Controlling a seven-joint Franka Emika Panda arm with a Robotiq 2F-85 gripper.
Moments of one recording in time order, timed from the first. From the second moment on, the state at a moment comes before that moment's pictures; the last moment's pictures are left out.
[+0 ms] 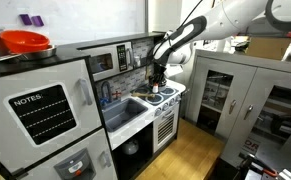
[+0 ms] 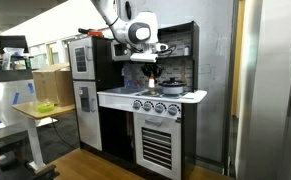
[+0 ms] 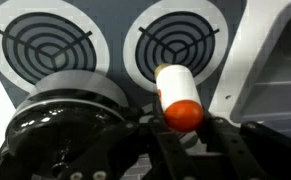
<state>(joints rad) -0.20 0.61 0.08 -1.65 0.21 2.55 -0.37</state>
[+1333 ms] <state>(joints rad) -0.18 0.83 0.24 -1.30 0.20 2.26 -0.71</state>
